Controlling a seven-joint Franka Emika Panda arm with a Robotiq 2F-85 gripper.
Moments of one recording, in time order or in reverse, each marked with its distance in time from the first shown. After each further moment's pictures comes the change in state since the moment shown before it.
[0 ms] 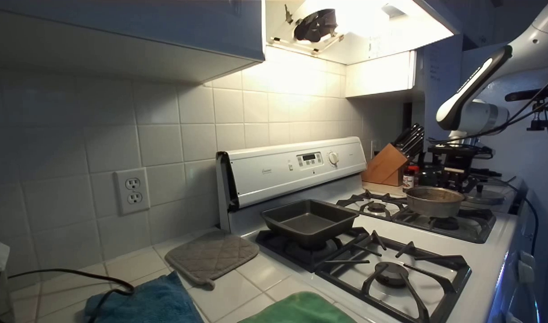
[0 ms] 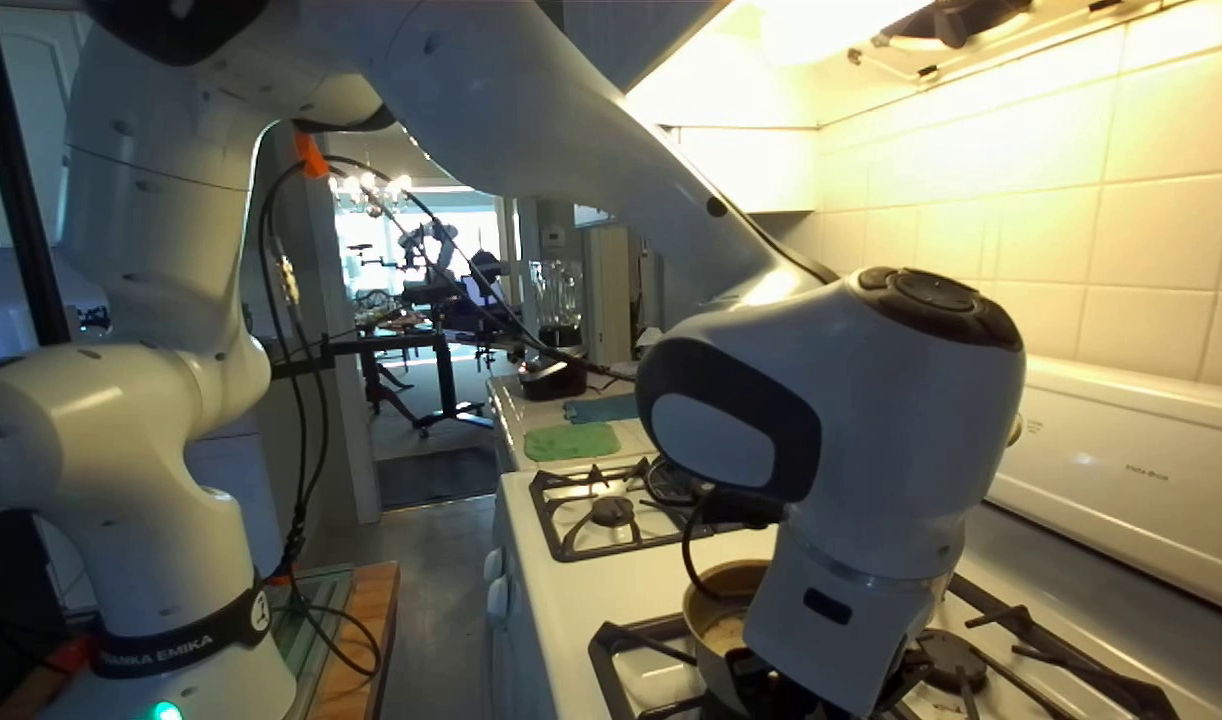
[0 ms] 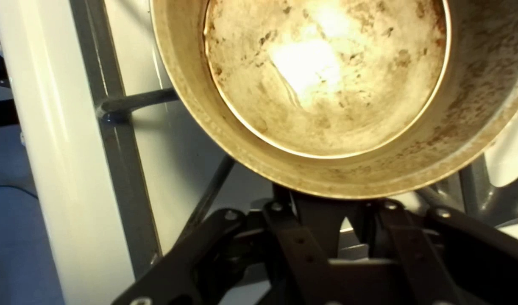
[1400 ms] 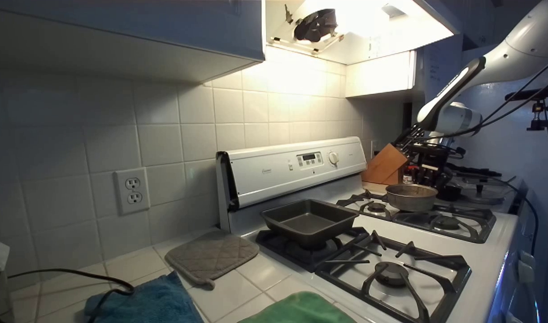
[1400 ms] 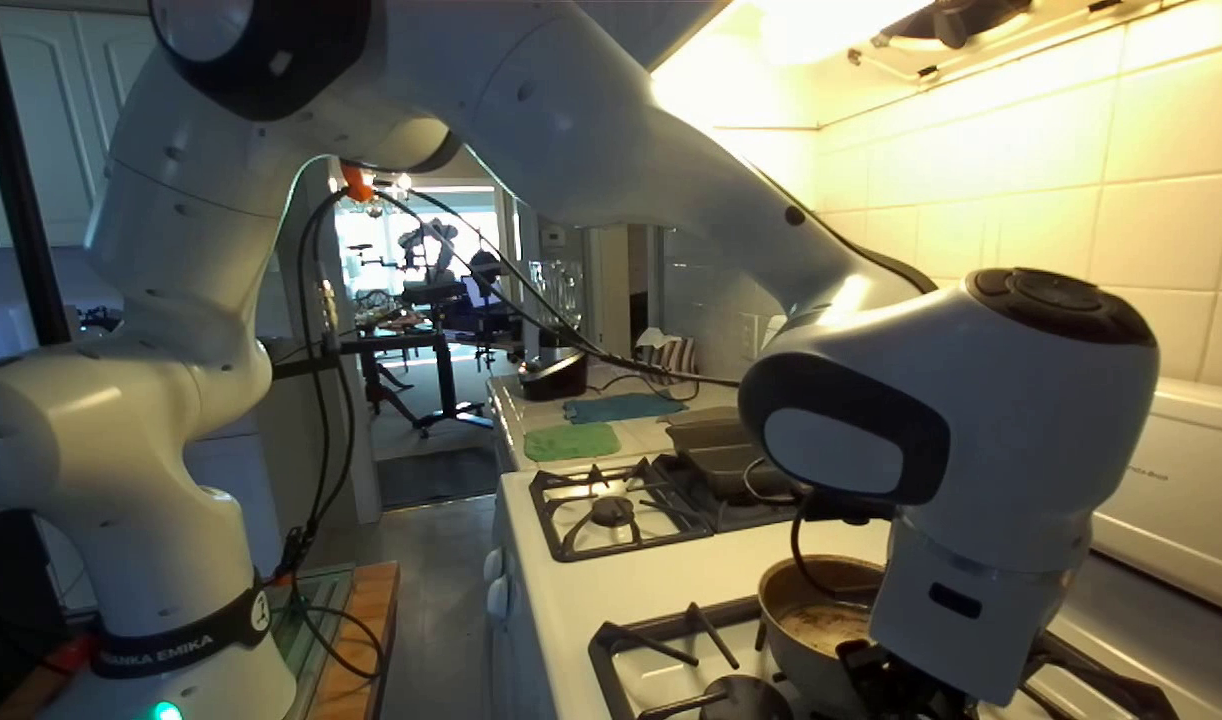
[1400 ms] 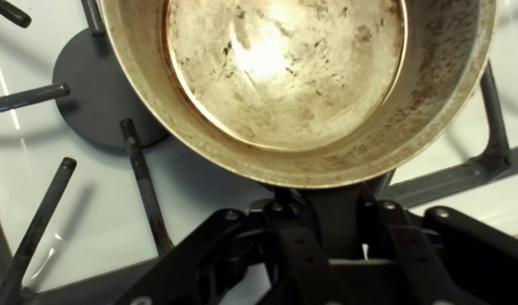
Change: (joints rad) arm -0.014 0.162 0.040 0.243 0.080 0.001 0.056
